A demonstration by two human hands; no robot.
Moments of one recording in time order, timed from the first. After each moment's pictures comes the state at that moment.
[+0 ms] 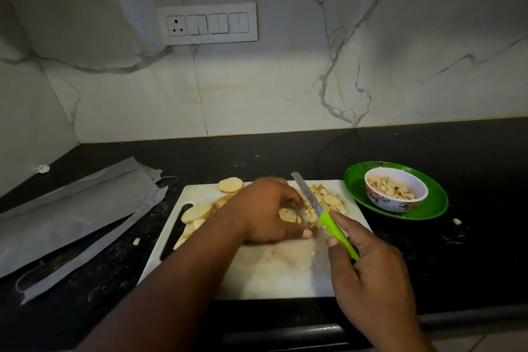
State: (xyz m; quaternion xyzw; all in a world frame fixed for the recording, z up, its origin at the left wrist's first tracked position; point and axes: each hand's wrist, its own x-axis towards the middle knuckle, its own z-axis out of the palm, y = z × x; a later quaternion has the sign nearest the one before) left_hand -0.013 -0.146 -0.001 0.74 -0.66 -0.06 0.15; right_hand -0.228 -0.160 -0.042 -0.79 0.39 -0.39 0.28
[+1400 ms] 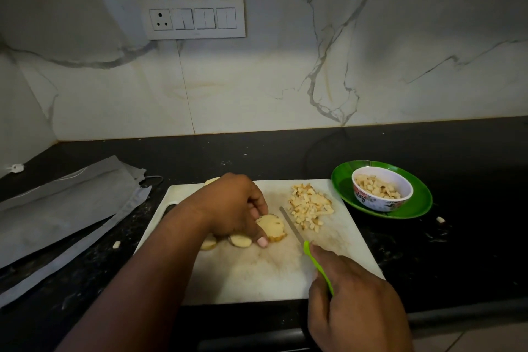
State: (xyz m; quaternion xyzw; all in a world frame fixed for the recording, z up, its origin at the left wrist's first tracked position) left_hand 0.002 -0.129 0.021 0.79 -0.56 -0.21 0.14; right_hand -0.236 -0.139 -0.053 -0.85 0.39 -0.36 0.07
